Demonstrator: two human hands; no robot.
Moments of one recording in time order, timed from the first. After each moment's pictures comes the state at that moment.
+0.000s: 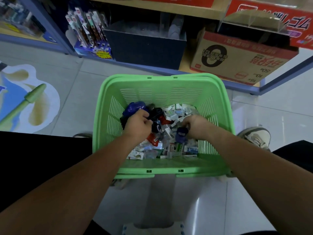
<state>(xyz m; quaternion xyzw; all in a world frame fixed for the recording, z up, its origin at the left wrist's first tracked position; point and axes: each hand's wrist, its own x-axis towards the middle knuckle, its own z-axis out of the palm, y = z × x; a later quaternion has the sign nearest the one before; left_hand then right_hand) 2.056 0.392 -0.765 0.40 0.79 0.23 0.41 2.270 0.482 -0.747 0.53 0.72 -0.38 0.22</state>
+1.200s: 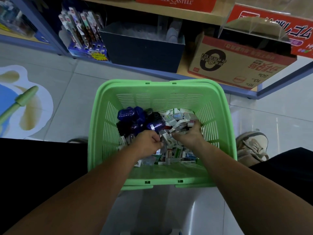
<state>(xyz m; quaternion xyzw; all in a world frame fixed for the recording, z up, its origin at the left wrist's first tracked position) 2.078 0.384 -0.790 0.43 0.72 0.11 0.54 2.256 0.455 -0.781 0.72 0.39 -0.58 -0.05</state>
